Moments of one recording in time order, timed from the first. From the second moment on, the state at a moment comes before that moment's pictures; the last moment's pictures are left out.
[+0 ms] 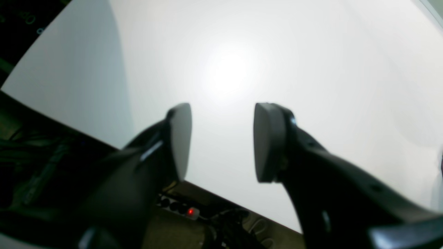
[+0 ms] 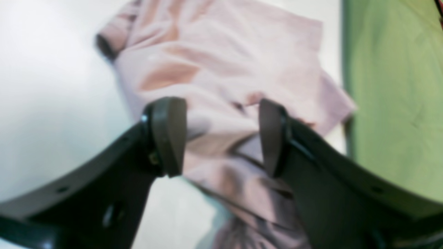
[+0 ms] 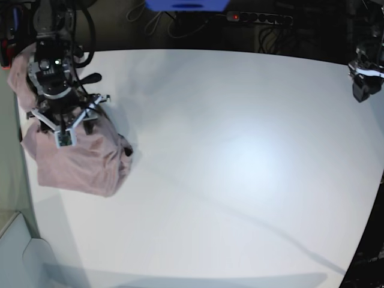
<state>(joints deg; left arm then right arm) 35.6 -12.7 -45.3 116.6 -49.3 -7.9 43.7 -18.2 12.4 7.0 115.5 0.2 8.4 -45.4</state>
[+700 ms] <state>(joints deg) 35.4 -12.7 -45.3 116.6 -49.3 -8.0 43.7 -11.3 14.0 1.0 99.8 0.2 8.4 -44.5</state>
